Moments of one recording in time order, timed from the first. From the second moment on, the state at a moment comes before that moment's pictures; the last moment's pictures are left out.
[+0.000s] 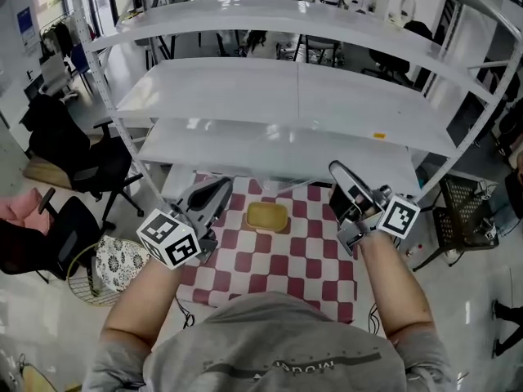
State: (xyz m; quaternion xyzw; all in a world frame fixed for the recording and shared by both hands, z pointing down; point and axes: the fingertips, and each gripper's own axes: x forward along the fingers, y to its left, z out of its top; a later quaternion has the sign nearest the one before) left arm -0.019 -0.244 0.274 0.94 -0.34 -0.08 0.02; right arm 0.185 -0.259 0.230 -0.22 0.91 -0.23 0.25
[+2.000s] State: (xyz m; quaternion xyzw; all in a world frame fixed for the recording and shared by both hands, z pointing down) left arm -0.075 -0.233 0.583 0.89 -0.34 0.07 0.30; right arm 0.127 -0.213 0.531 -0.31 0.79 -0.49 0.20
